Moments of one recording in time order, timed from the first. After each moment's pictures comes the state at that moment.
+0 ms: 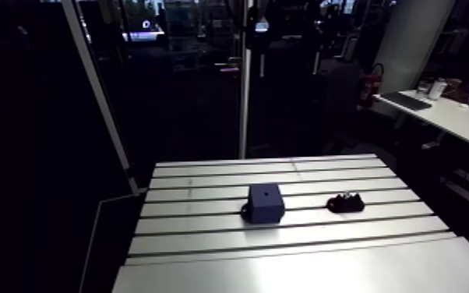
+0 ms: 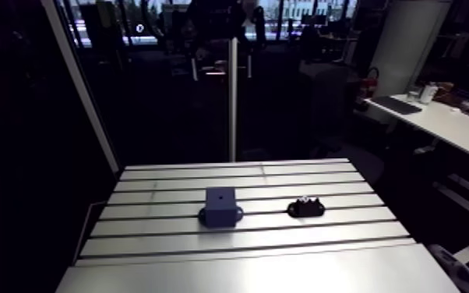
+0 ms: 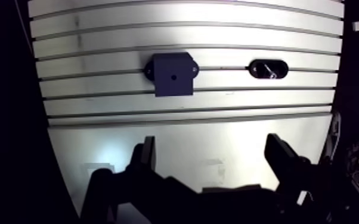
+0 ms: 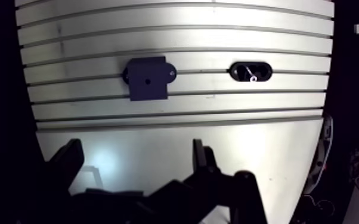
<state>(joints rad) -0.10 -1.43 1.39 -1.48 -1.63 -1.65</state>
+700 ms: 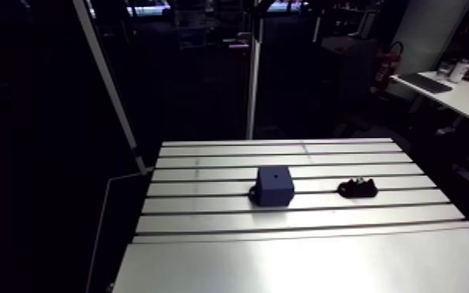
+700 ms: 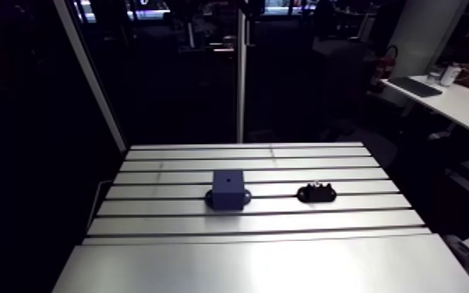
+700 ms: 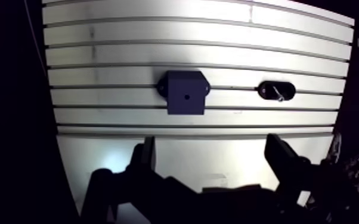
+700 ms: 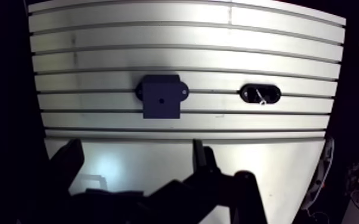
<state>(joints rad) -0.06 -1.34 1.29 -1.48 -1.61 -1.67</state>
